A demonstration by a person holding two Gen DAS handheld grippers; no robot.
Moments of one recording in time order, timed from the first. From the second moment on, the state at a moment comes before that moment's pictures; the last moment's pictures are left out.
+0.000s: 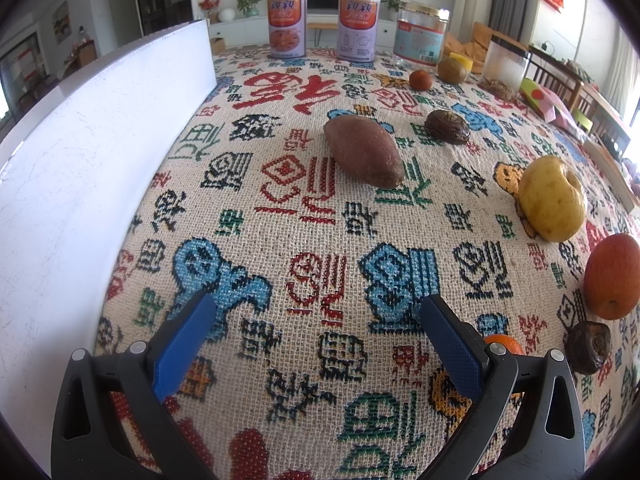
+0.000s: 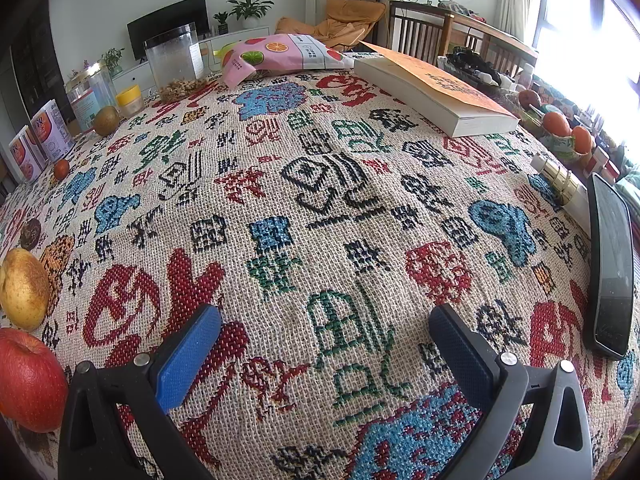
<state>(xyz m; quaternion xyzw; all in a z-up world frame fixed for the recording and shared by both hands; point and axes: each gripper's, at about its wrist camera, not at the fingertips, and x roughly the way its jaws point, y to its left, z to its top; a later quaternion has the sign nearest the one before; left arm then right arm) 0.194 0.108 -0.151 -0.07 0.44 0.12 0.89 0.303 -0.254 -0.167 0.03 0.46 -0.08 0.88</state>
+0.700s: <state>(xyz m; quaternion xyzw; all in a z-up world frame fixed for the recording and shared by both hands) 0.172 0.041 -0.144 -0.02 0.44 -0.03 0.90 0.303 -0.254 -0.166 0.03 0.46 -0.08 0.88</state>
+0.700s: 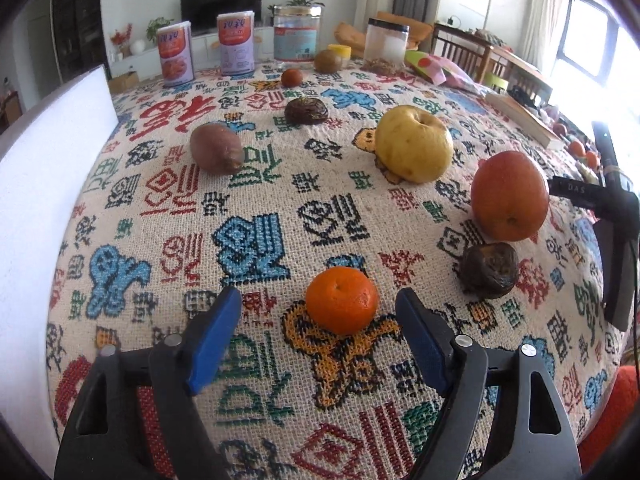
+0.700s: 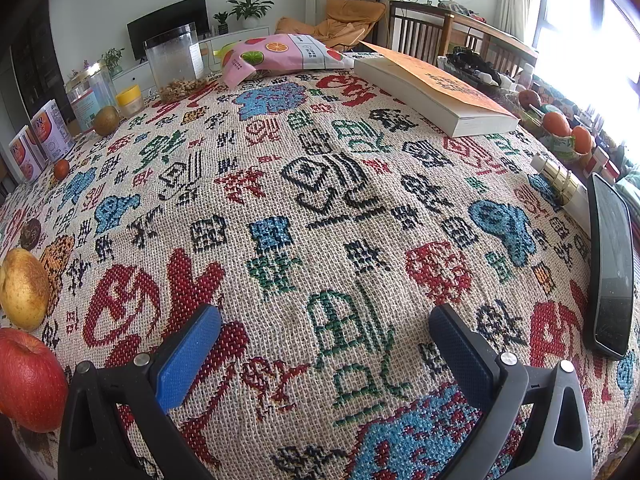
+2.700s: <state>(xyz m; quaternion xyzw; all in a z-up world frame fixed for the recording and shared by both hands) 0.151 0.061 -0.138 -0.06 0.44 -0.02 0.89 0.341 -0.195 -0.147 0.25 0.49 0.17 0.82</state>
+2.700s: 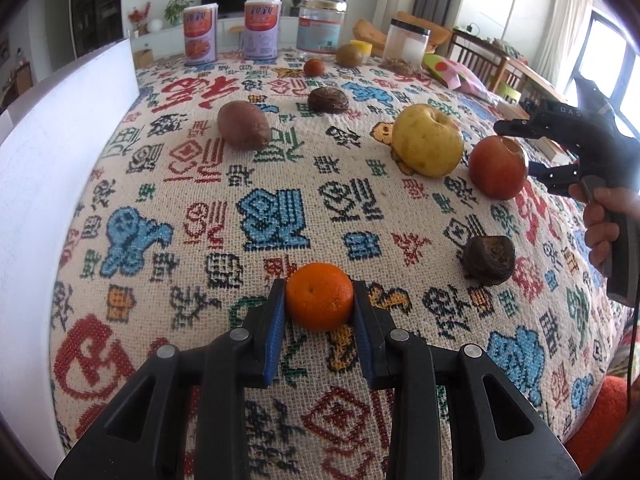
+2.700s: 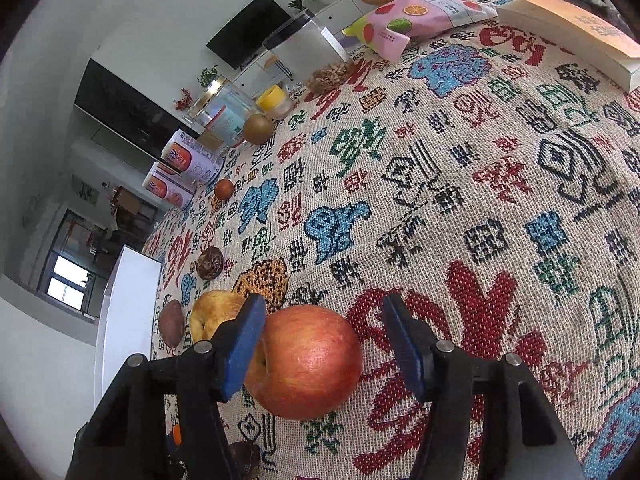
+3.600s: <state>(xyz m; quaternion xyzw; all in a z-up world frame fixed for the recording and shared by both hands) 0.131 0.077 -0.112 -0.11 0.41 -0.04 0.90 0.300 -0.110 -0.145 -0.11 0.45 0.18 0.87</state>
